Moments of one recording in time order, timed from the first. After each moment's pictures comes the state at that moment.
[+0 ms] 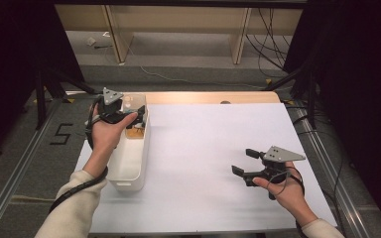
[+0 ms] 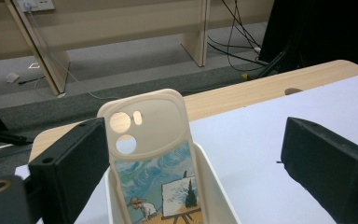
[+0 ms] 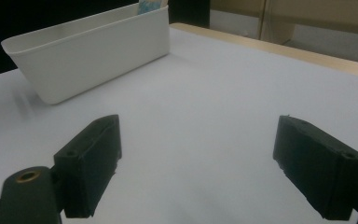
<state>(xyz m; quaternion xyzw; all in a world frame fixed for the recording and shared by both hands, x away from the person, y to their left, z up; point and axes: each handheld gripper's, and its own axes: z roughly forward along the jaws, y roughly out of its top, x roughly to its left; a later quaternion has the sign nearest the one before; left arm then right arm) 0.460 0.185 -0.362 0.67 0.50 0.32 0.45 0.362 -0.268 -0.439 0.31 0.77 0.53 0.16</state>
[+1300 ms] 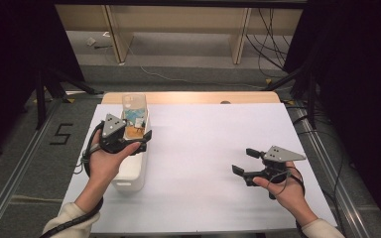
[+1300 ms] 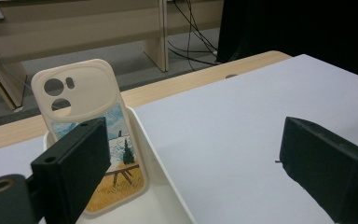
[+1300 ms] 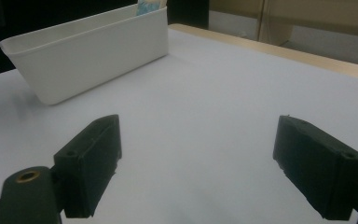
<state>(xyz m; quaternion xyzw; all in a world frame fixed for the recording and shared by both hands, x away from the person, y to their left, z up) 0.388 0.171 -0.381 0.69 0.44 0.29 0.49 0.362 -0.268 -0.438 0.31 0.77 0.53 0.16</state>
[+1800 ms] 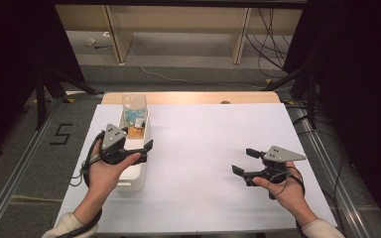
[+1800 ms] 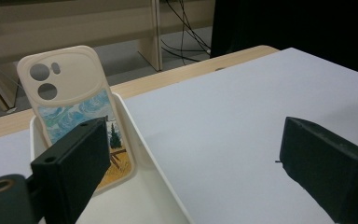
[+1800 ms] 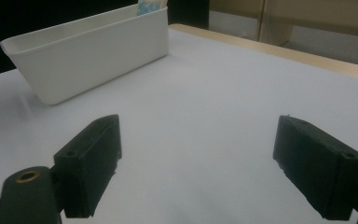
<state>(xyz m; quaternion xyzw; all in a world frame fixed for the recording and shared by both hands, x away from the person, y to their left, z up) 0.367 0.168 -0.391 0.70 0.43 0.28 0.50 0.362 -0.268 -0.437 0.31 0.77 0.53 0.16</state>
